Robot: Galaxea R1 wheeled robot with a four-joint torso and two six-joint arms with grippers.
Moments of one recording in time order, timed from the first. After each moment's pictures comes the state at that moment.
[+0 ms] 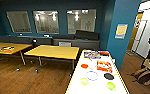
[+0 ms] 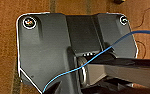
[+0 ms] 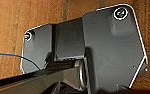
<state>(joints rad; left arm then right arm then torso) 1.50 3.04 -2.69 -0.18 -0.05 0.24 -1.53 3.07 -2.74 -0.17 0.11 0.23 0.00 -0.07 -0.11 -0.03</state>
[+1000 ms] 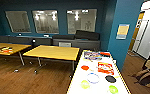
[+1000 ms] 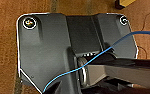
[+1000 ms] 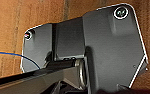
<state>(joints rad) 1.50 3.05 -2.69 -0.18 -0.05 0.24 -1.53 3.08 -2.74 -0.17 0.11 0.23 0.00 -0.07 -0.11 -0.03</state>
